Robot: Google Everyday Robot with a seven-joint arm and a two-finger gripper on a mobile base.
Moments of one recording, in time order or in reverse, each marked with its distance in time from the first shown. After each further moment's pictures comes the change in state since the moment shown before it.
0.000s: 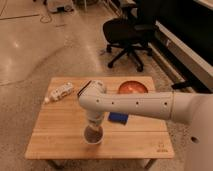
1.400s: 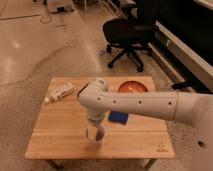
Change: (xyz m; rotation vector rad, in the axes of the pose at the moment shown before) arm -0.006 -0.005 0.007 0.006 0.000 0.035
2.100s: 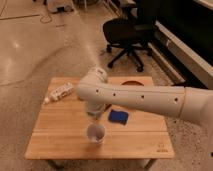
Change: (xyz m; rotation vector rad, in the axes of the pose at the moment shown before) arm -0.001 0.004 -0.049 -0.035 -0.005 0.038
